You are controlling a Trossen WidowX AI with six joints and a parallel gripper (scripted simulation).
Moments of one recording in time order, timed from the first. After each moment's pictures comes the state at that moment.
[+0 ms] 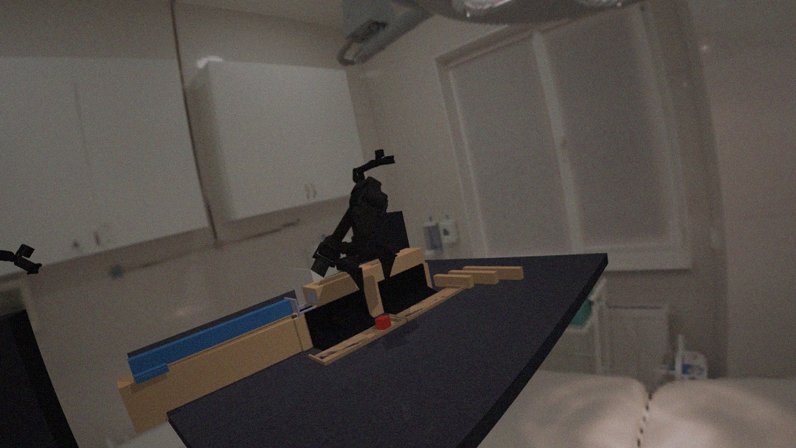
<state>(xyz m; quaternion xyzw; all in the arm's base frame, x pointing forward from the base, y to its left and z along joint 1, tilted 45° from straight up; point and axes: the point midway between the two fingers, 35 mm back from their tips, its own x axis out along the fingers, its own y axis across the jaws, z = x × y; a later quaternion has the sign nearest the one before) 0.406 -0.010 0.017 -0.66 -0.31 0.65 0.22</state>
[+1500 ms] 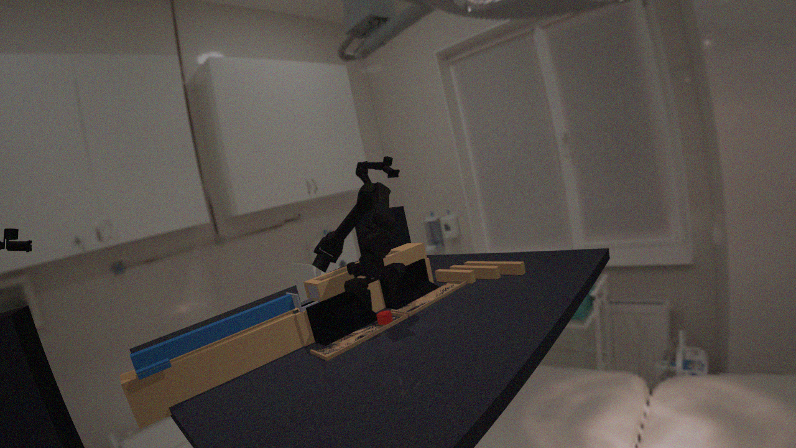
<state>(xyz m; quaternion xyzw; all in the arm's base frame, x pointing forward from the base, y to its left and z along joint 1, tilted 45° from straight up) 0.404 0.043 -0.036 -0.66 -0.31 0.65 0.22</state>
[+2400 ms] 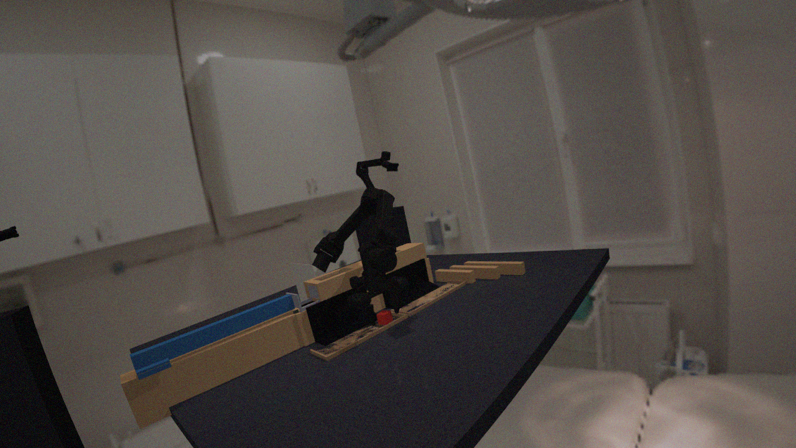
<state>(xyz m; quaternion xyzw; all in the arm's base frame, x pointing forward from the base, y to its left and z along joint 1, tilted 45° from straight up) 0.395 0.075 -0.065 -0.66 -0.31 0.65 0.22</state>
